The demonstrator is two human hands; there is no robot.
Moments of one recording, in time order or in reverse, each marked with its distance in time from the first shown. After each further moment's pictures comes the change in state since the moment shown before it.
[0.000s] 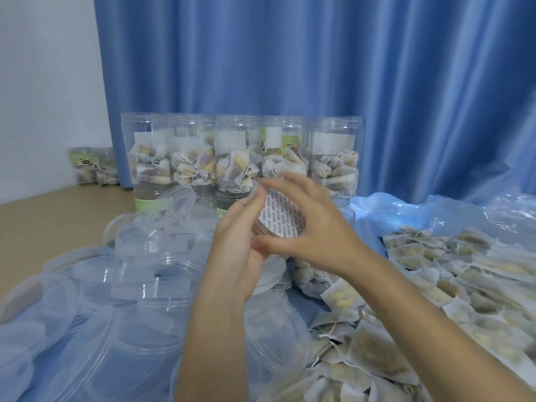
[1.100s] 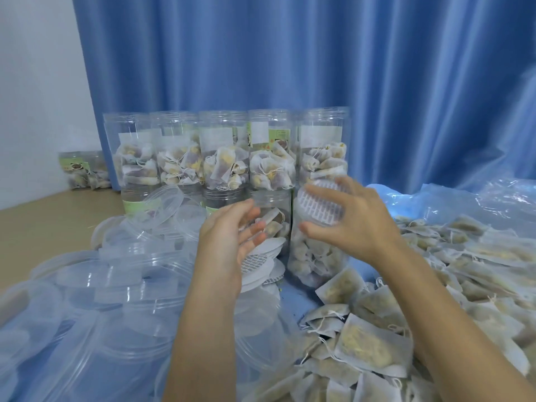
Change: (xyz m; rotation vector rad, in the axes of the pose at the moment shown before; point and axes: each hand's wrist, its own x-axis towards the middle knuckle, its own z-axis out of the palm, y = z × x) left_hand 0.006 -0.008 0.001 0.189 0.265 -0.013; right_hand -0.017 0.055 -0.034 -0.331 0.149 0.249
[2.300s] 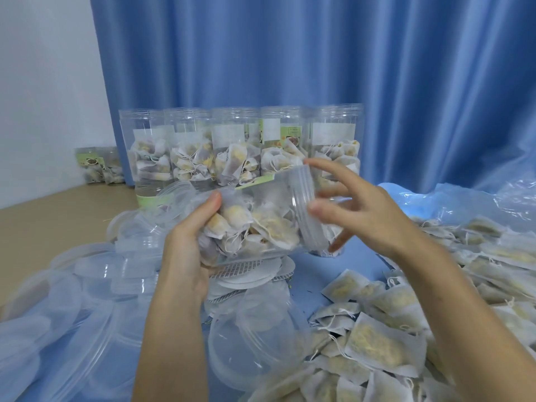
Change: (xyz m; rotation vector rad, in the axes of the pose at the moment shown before) left_hand -0.003 0.016 -0.046 0.045 -0.068 0.067; right_hand -0.005 -0.024 -0.021 0.711 -0.270 -0.143
